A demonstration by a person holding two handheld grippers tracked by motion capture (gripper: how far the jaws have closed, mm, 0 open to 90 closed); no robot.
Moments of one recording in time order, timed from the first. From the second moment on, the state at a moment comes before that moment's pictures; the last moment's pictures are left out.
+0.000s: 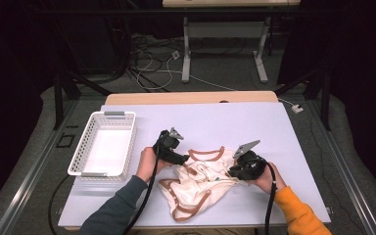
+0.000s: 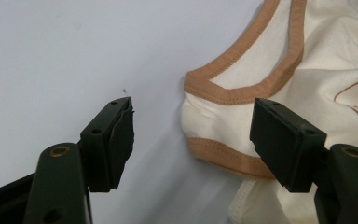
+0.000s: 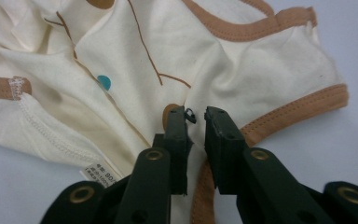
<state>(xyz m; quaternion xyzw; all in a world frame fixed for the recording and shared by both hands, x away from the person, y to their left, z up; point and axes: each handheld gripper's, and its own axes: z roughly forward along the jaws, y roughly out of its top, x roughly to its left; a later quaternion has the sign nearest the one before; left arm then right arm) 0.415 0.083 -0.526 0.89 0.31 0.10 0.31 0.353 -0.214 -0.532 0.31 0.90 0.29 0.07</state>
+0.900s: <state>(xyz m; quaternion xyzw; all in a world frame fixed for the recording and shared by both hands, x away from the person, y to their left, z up) 0.431 0.071 -0.542 0.91 0.31 0.06 0.26 0.364 -0.238 -0.518 0.33 0.87 0.34 0.14</state>
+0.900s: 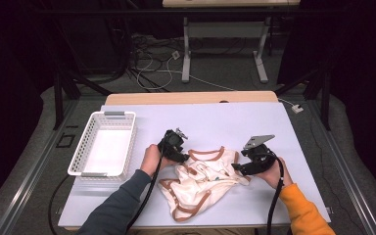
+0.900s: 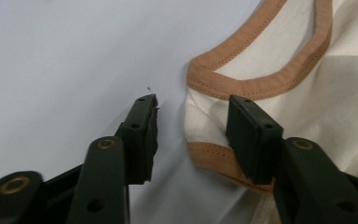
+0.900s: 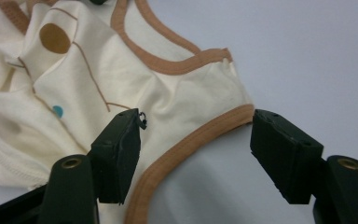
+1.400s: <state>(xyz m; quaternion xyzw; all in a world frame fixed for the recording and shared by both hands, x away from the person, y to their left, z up) 0.426 0.071 -0.541 0.92 0.30 0.04 0.26 0.406 -0.243 -0.522 0.36 0.85 0.35 0.16</state>
